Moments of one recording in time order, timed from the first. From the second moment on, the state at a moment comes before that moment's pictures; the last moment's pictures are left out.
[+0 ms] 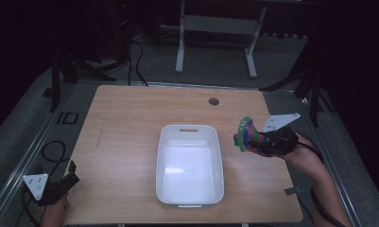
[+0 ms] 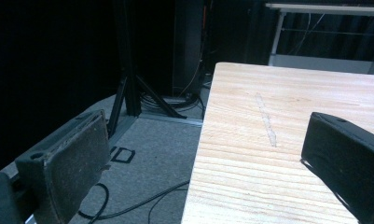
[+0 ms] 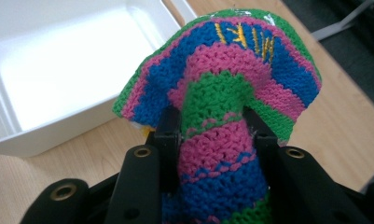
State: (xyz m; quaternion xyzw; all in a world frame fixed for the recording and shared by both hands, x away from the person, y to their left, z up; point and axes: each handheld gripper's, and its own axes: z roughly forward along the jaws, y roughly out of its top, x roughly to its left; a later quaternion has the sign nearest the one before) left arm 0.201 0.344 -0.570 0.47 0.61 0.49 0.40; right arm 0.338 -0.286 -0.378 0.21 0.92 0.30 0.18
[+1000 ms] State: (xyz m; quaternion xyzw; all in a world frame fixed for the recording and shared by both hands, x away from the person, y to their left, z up) left arm 0.200 0.343 -0.569 0.47 0.61 0.49 0.40; right arm 0.358 -0.288 -0.531 0.26 0.92 0.28 0.10
